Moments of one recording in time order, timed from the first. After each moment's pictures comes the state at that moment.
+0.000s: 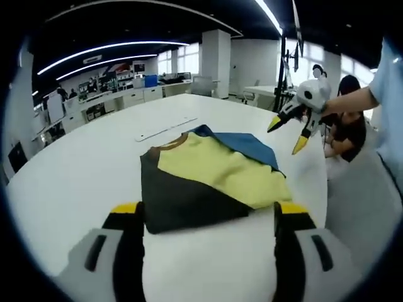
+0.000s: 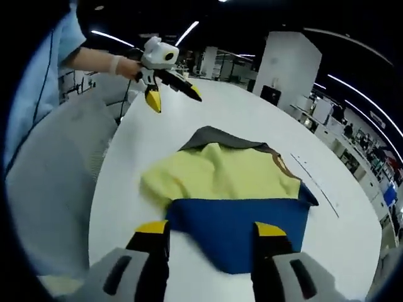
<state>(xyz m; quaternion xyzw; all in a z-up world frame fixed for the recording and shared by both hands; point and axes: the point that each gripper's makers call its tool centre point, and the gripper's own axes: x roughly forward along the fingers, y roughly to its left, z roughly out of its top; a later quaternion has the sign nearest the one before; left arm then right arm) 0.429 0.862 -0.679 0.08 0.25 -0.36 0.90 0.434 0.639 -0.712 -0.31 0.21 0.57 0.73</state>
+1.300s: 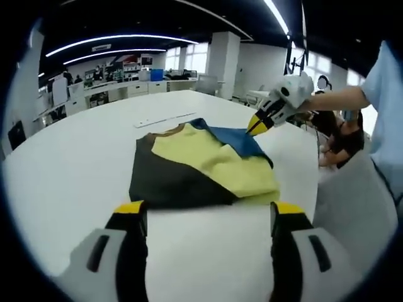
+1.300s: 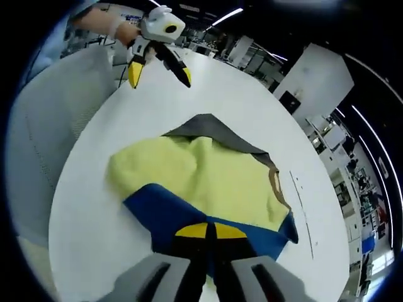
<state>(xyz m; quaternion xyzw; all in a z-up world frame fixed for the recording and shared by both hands) 0.402 0.861 -0.687 0.04 0.26 -0.35 0.90 0.500 0.675 -0.712 -0.44 0.18 0.57 0.67</state>
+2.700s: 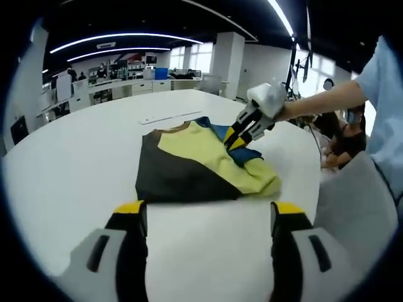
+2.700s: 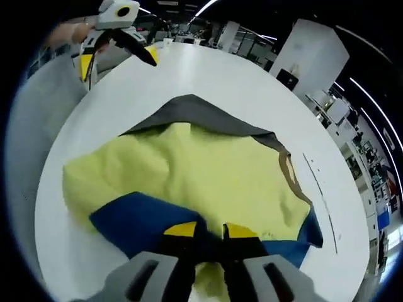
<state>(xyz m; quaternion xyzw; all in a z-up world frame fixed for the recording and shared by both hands) 0.398 0.878 -0.690 0.03 0.26 -0.34 0.90 0.532 0.705 -0.751 -0.39 0.25 0.54 0.70</state>
